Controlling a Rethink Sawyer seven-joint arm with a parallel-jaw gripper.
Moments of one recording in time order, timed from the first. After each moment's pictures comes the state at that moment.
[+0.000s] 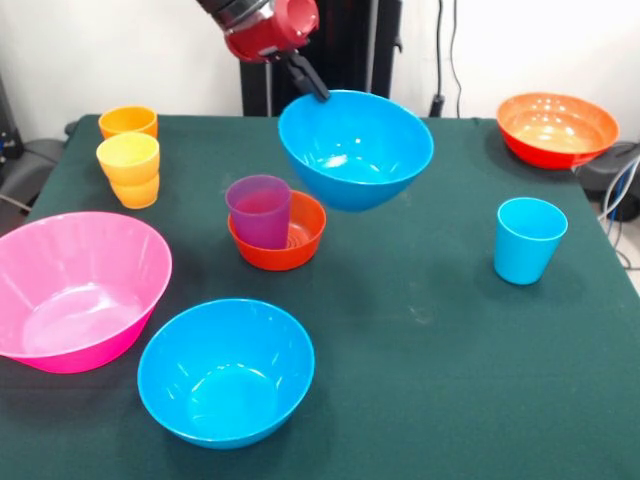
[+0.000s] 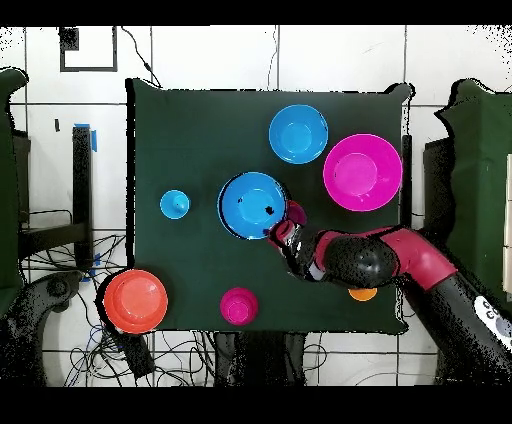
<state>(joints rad) -1.34 -0.41 1.17 2.04 -0.59 0.73 2.52</state>
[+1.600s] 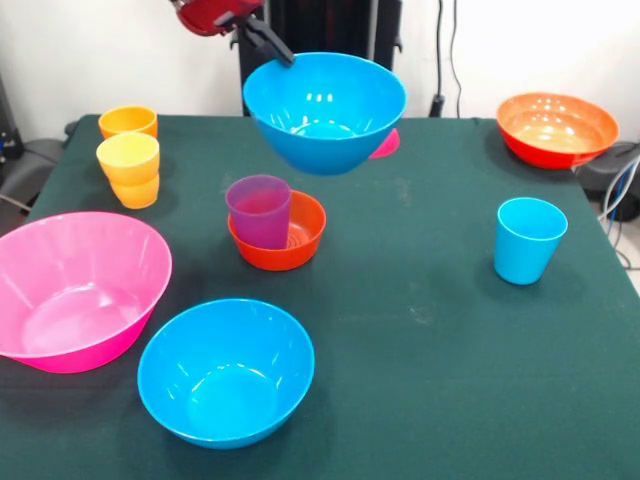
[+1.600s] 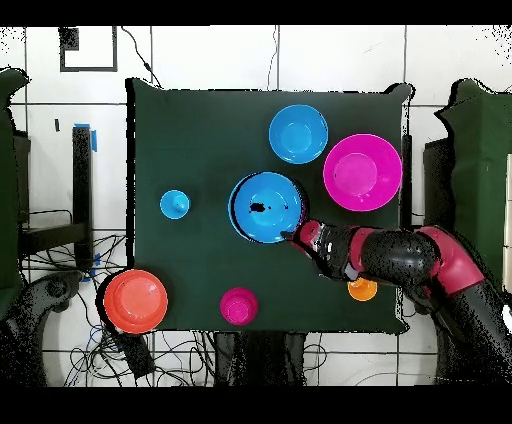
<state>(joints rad) -1.44 -0.38 1.25 1.98 -0.49 0.91 2.33</state>
